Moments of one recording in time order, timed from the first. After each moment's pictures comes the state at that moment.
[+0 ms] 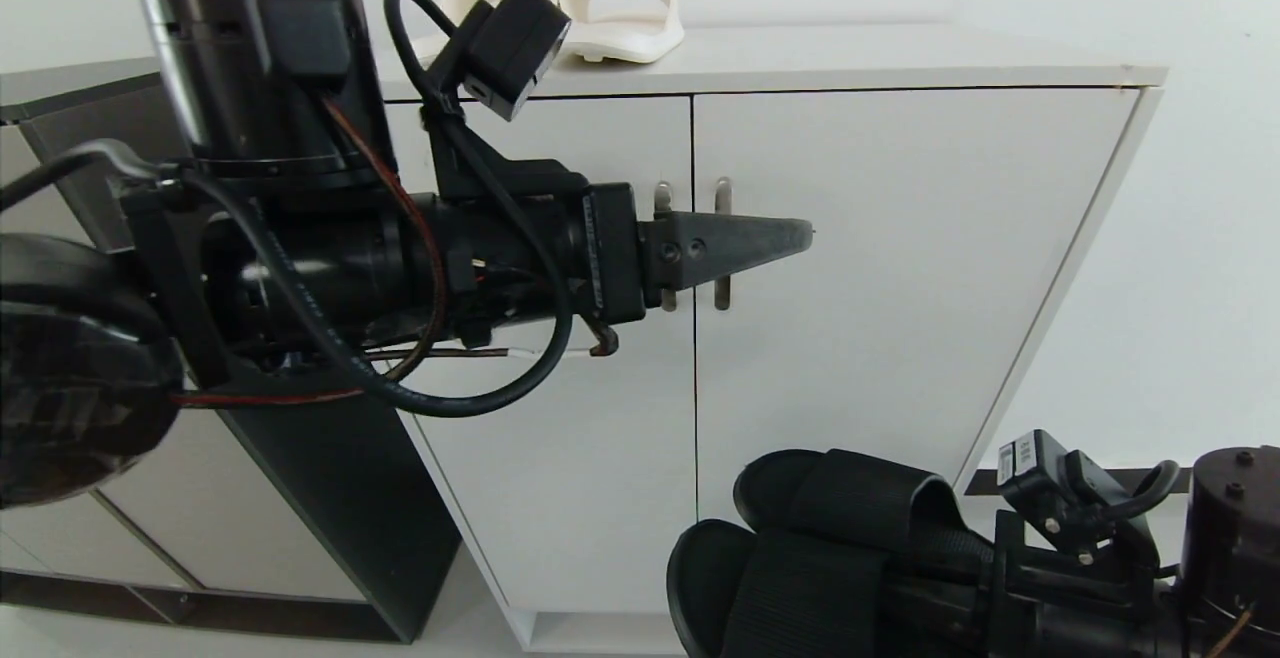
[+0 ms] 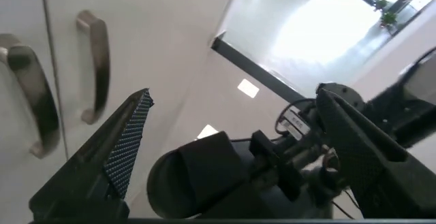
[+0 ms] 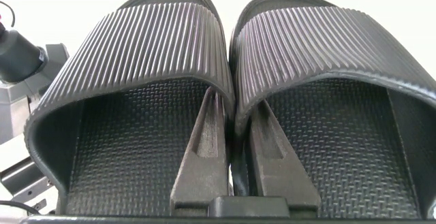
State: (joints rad) left arm -0.68 1.56 -1.14 -0.38 -0.48 -0.26; right arm 0.70 1.52 -0.25 -1.00 0.34 0.01
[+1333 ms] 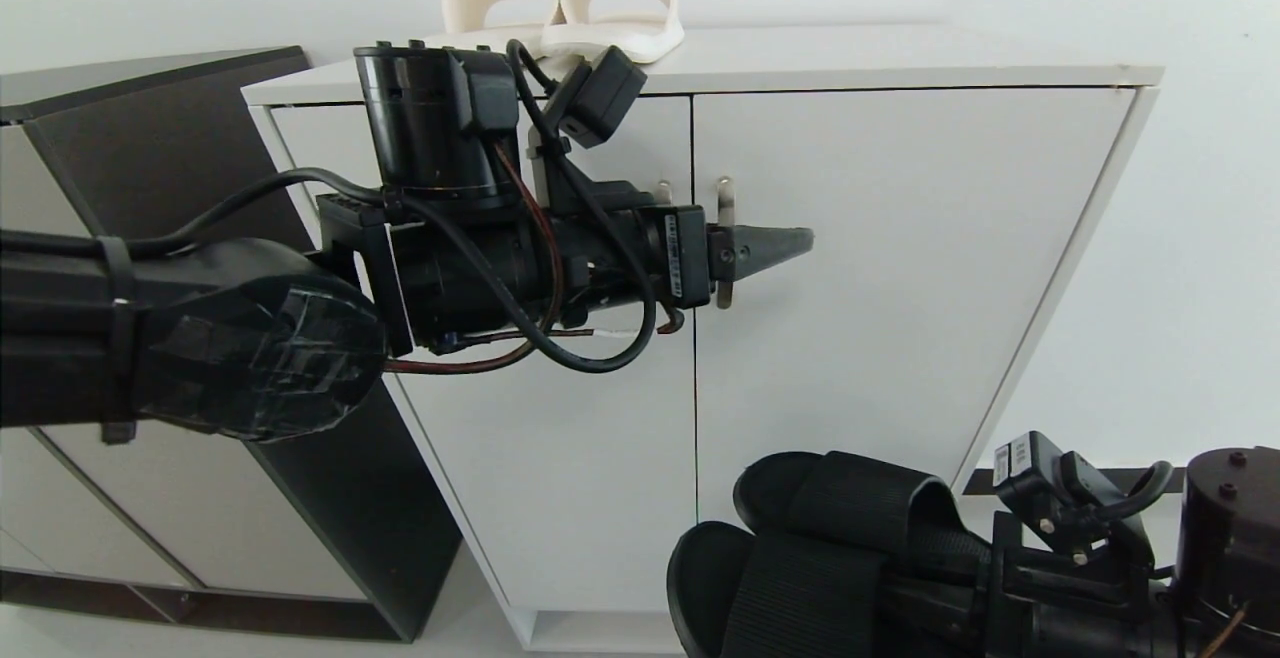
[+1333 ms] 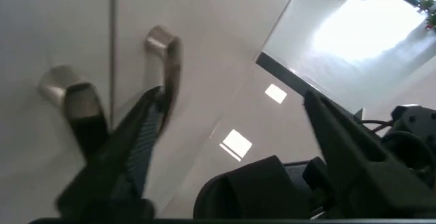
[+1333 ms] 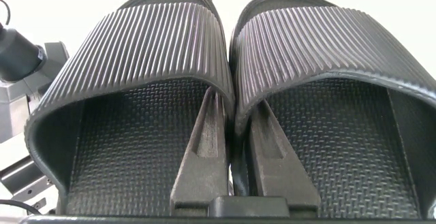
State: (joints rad) left arm -0.63 1.75 -1.24 -0.44 -0.39 -0.20; right arm 0.70 1.53 -0.25 -1.00 0.34 0.01
